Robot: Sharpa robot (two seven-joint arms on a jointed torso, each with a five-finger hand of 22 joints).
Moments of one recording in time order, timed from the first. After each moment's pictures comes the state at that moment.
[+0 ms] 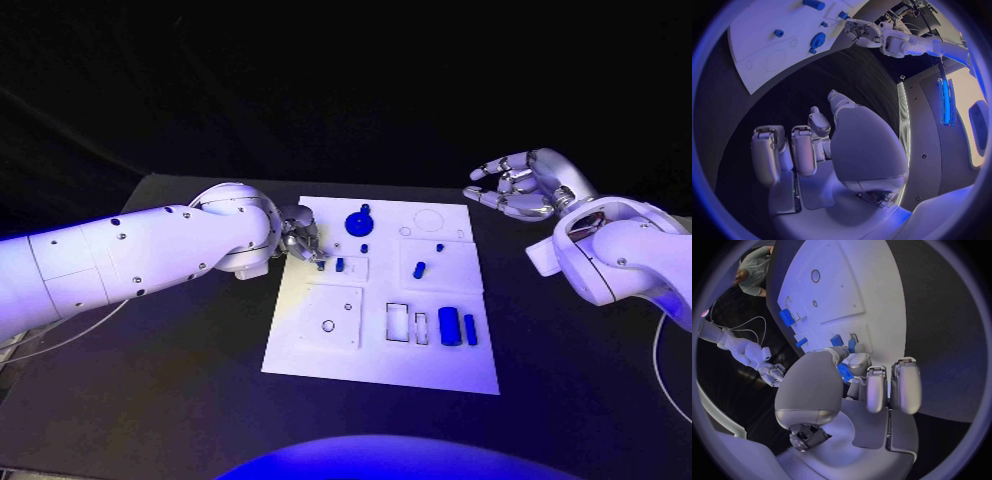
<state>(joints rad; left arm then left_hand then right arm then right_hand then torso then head) 1.26 -0.78 -0.05 1.47 -1.18 0.11 -0.49 1.27 -0.13 0.55 0.29 0.24 0.87 0.05 0.68 0.90 1.32 -0.03 1.16 1.04 1.47 -0.08 1.56 1.31 0.07 1.47 0.01 1.44 1.31 1.31 -0.95 -0.13 1.62 -0.82 -0.62 0.02 1.40 -0.16 0.23 0.29 0.18 0.87 0.17 0.17 0.42 1.24 0.08 1.15 1.19 1.46 0.01 1.48 1.31 0.01 1.47 0.12 1.50 1.31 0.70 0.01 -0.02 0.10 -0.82</state>
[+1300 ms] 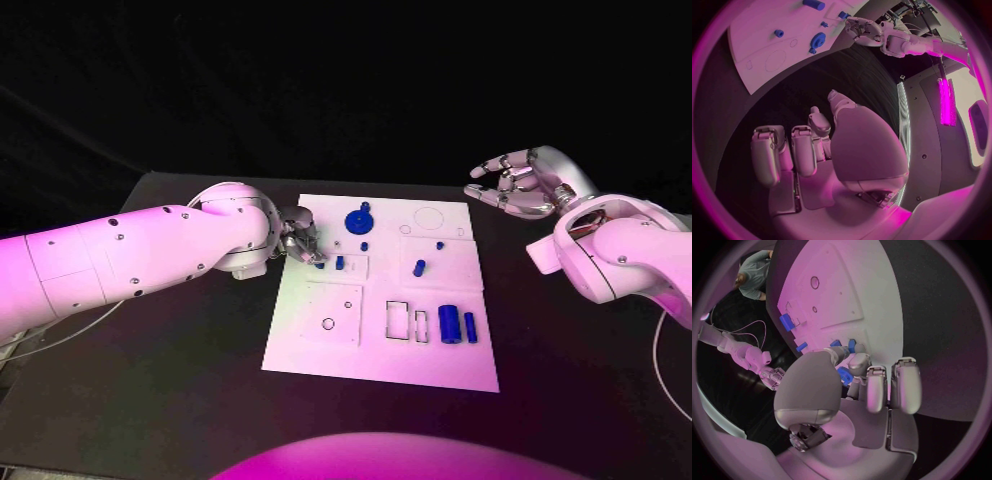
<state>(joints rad) 1.25 -0.78 -0.05 1.48 -1.19 0.13 -0.50 1.25 -0.15 0.59 0.26 0.24 0.88 0.05 0.68 0.90 1.32 -0.03 1.16 1.04 1.47 -0.08 1.56 1.31 0.07 1.47 0.01 1.44 1.31 1.31 -0.95 -0.13 1.62 -0.82 -0.61 0.02 1.40 -0.16 0.23 0.29 0.18 0.87 0.17 0.17 0.42 1.24 0.08 1.15 1.19 1.46 0.01 1.48 1.31 0.01 1.47 0.12 1.50 1.31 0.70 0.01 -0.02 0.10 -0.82</state>
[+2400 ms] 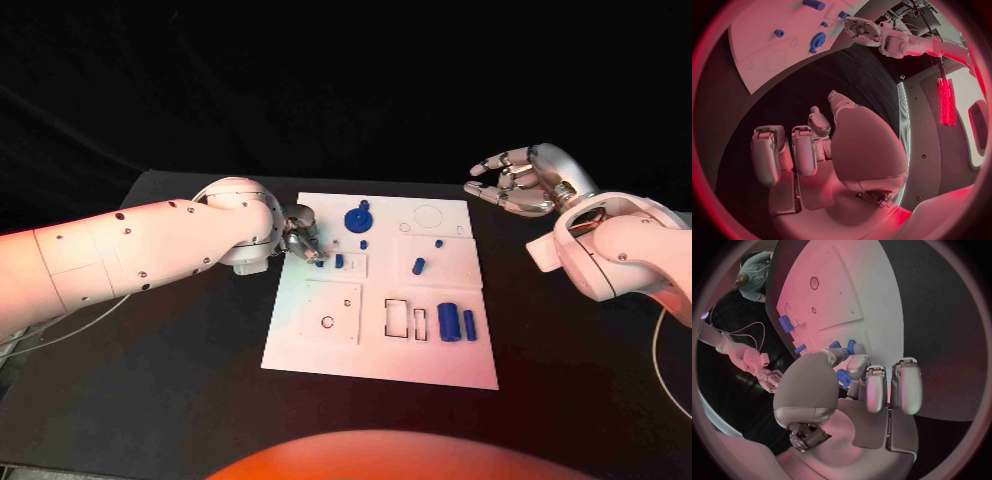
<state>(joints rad) 1.26 -0.75 -0.05 1.45 -1.19 0.18 -0.51 1.18 -0.14 0.63 0.25 0.23 0.90 0.05 0.71 0.91 1.35 -0.04 1.19 1.05 1.46 -0.09 1.56 1.31 0.05 1.47 0.01 1.45 1.31 1.31 -0.96 -0.13 1.62 -0.82 -0.61 0.02 1.39 -0.15 0.23 0.29 0.18 0.87 0.17 0.18 0.42 1.24 0.08 1.15 1.18 1.47 0.01 1.48 1.31 0.01 1.47 0.12 1.50 1.31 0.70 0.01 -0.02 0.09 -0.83</state>
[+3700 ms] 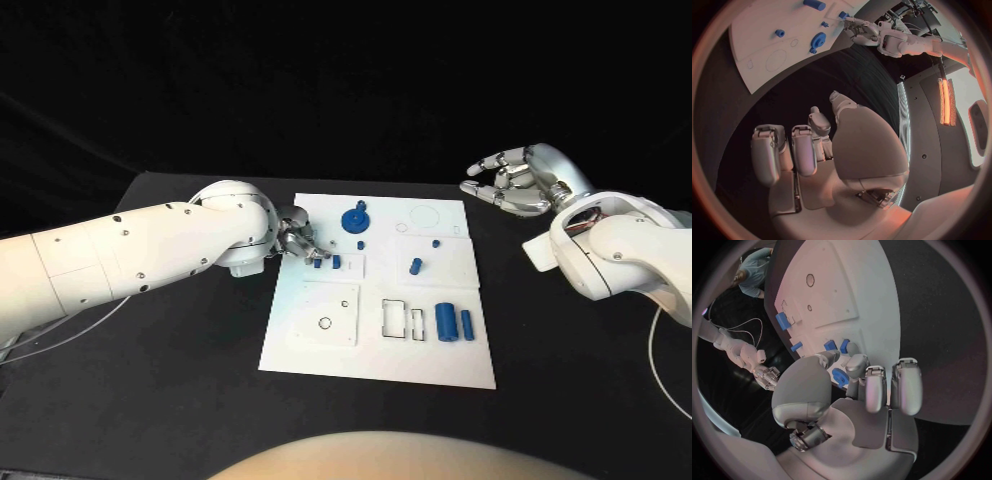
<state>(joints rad) 1.25 -0.75 -0.05 1.42 -1.16 0.16 -0.52 0.96 -0.17 0.48 0.29 0.23 0.94 0.02 0.73 0.89 1.34 -0.05 1.17 1.02 1.47 -0.11 1.56 1.31 0.05 1.46 0.00 1.46 1.31 1.31 -0.96 -0.13 1.62 -0.82 -0.62 0.02 1.36 -0.15 0.23 0.29 0.18 0.86 0.17 0.18 0.42 1.23 0.08 1.14 1.17 1.47 0.01 1.46 1.31 0.01 1.47 0.11 1.47 1.31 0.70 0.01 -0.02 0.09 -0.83</state>
